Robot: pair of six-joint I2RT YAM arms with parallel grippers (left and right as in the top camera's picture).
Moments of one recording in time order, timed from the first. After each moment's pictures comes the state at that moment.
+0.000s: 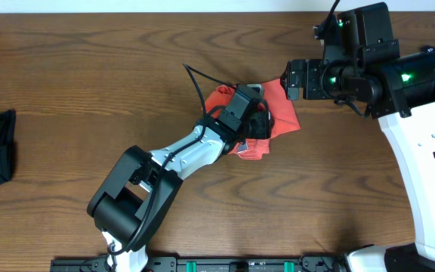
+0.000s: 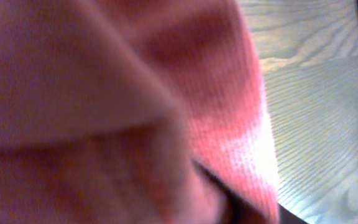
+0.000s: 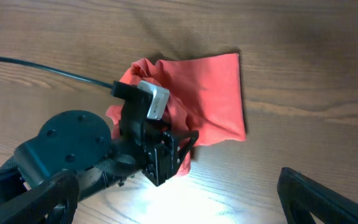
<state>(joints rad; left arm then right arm) -0.67 1.92 1.13 -0.01 0.22 -0.62 0.28 1.57 1.84 -1.25 -0.14 0.27</state>
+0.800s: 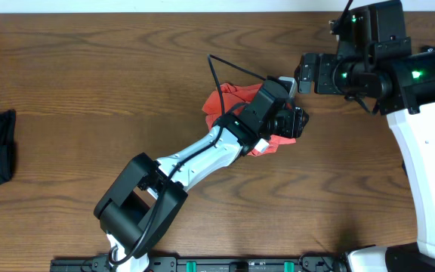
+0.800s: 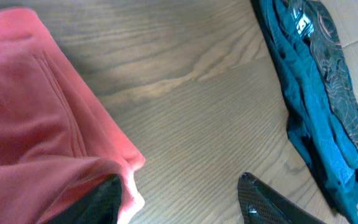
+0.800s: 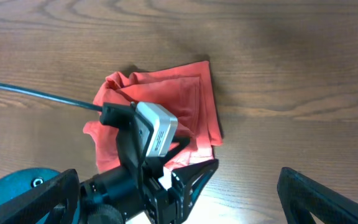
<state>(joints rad) -0.77 1.92 1.26 -0.01 0.25 -0.59 0.23 1.57 1.84 -1.24 -0.08 0.28</state>
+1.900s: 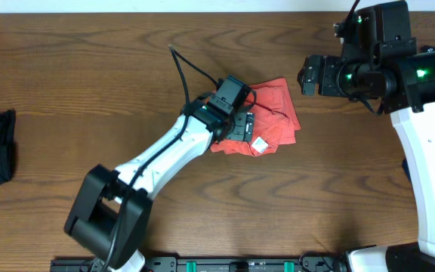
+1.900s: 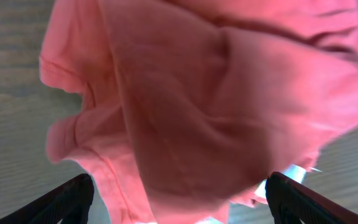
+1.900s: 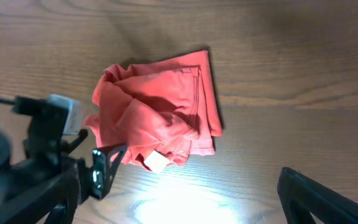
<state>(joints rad) -0.61 1.79 1.26 -0.61 0.00 -0.43 0.20 1.57 1.83 -1.28 -0.12 0.28</state>
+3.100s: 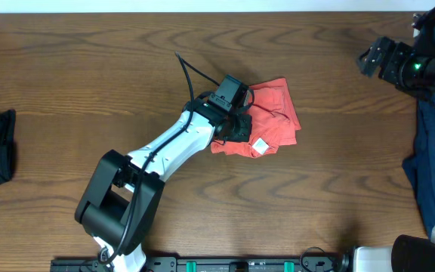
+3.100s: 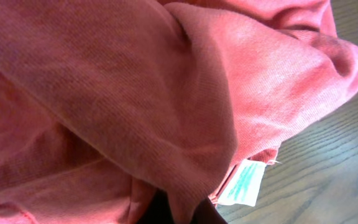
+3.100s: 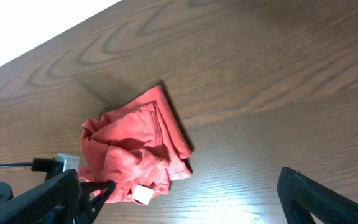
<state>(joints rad) -0.59 1.87 1.25 -0.53 0.23 -0.43 -0.16 1.57 1.83 -1.25 -0.28 0.28</state>
